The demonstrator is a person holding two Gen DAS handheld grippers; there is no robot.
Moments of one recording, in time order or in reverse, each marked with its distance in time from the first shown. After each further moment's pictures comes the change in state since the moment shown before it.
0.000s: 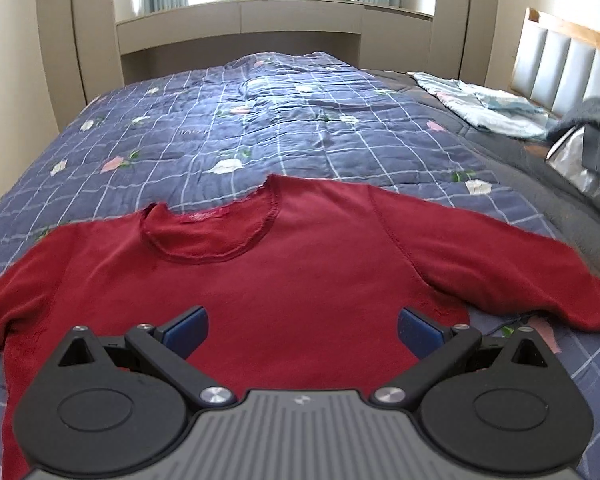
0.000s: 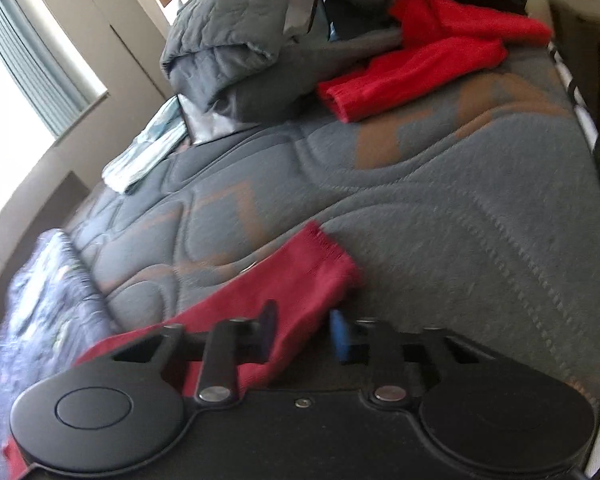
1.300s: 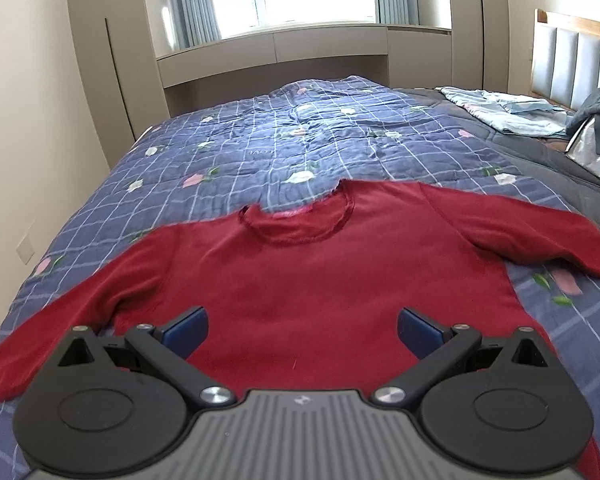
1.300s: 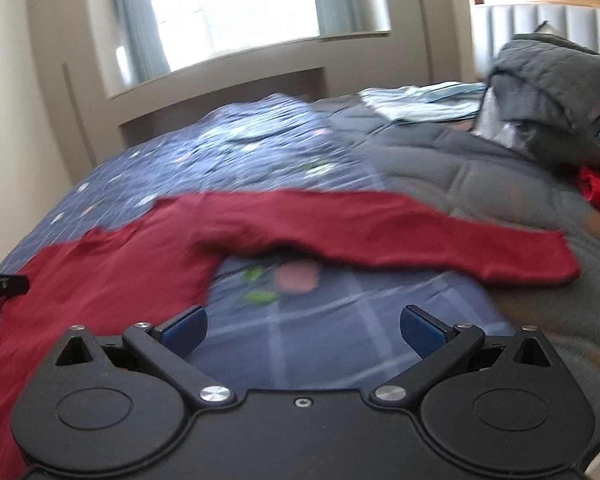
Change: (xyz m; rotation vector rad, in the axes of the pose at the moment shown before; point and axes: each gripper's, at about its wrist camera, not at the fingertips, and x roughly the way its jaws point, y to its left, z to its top) left arm -0.077 0.035 -0.042 0.071 -0.090 0.148; right arm -0.142 0.086 -0.120 -0.715 0.065 0.470
